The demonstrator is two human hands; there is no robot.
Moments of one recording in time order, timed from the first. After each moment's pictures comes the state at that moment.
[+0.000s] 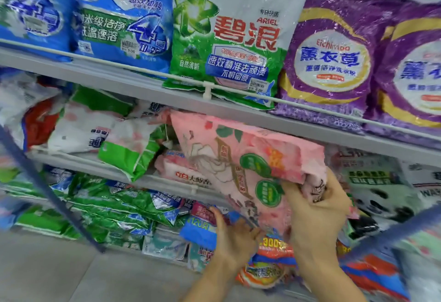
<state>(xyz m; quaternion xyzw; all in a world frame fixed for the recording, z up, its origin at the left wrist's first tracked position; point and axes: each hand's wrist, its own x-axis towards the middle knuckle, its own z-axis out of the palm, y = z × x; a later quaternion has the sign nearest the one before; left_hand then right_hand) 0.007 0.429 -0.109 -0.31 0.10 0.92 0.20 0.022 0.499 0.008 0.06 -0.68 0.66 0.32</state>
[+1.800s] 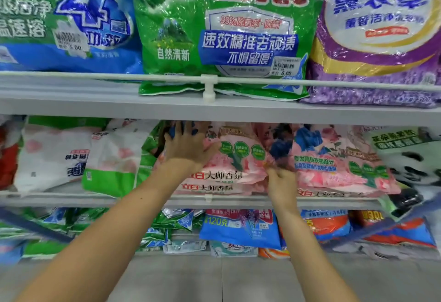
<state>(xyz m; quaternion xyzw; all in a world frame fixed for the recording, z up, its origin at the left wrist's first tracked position) -0.184 0.282 -0.093 0.07 1.00 0.04 0.04 -0.106 0.475 -0.131 -0.26 -0.77 0.57 0.08</state>
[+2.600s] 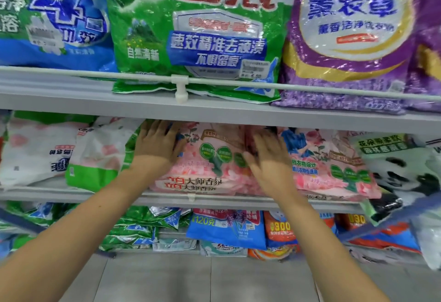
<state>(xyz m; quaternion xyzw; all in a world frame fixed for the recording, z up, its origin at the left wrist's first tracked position) -0.172 0.255 -0.095 0.10 0.98 0.04 -0.14 -0.131 0.512 -0.099 0.08 -0.97 0.13 0.17</state>
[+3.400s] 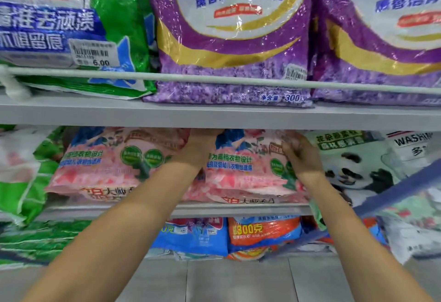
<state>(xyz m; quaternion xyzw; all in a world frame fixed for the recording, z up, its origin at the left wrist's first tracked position) -0.207 0.497 -0.119 -0.07 0.79 0.61 0.05 -0.157 0.716 -0.127 -0.16 -0.91 0.38 0.09</state>
